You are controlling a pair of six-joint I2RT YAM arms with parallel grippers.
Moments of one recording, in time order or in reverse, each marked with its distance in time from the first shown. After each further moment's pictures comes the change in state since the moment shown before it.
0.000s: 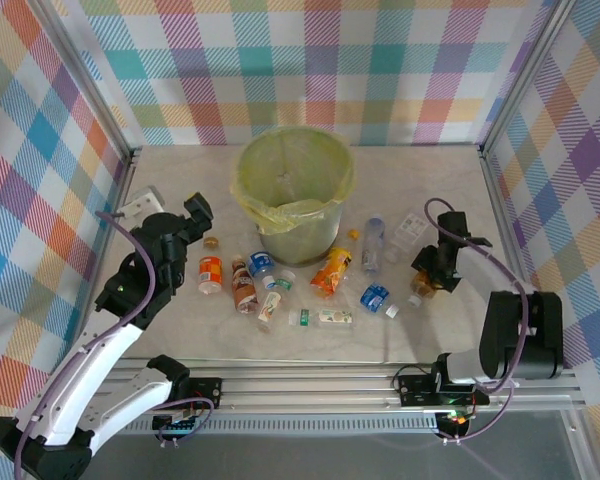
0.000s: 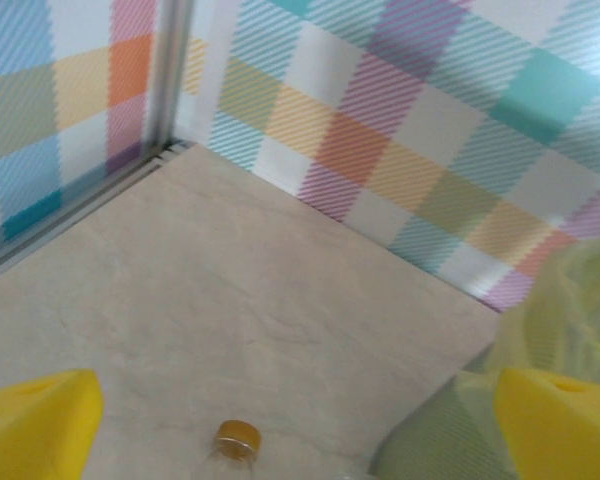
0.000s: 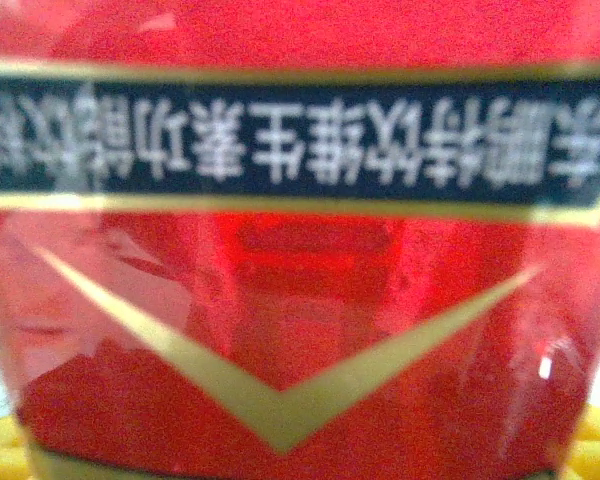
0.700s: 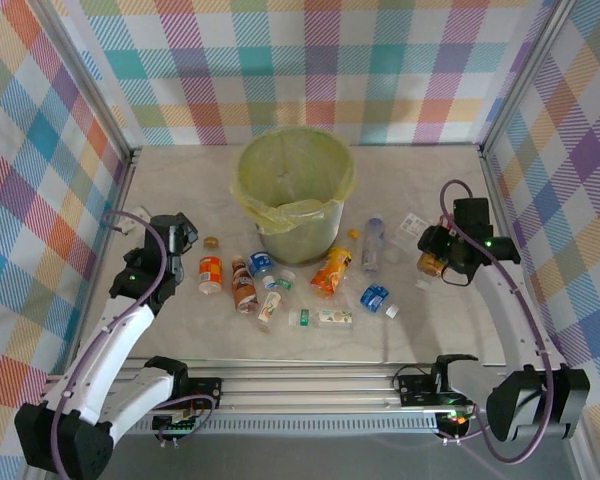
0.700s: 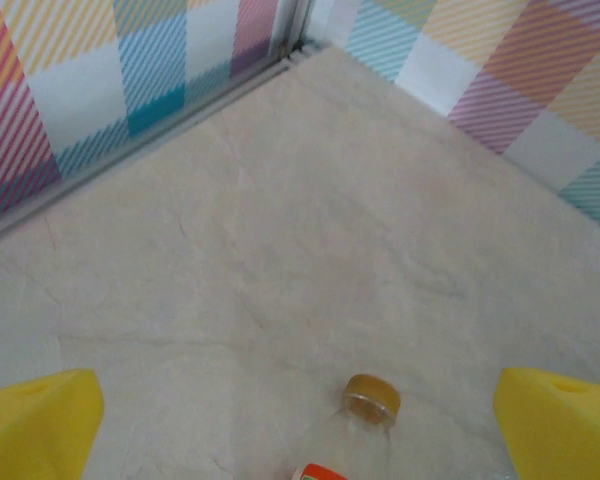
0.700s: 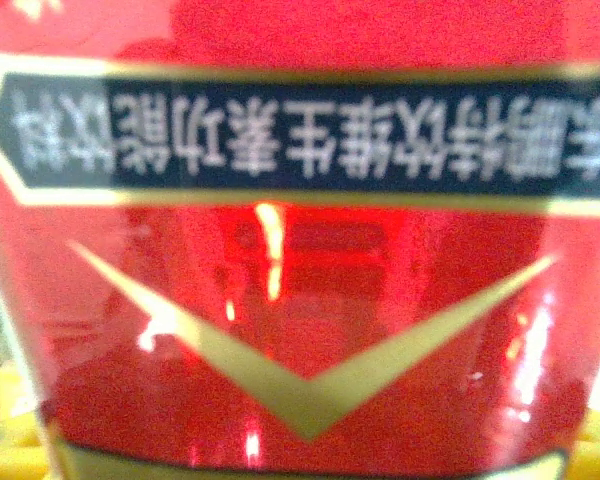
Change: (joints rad) left arm 0.214 0.120 -0.128 -0.036 0.108 -0.076; right arm 0.081 -0.231 0.202 -0.201 -0.026 -0.071
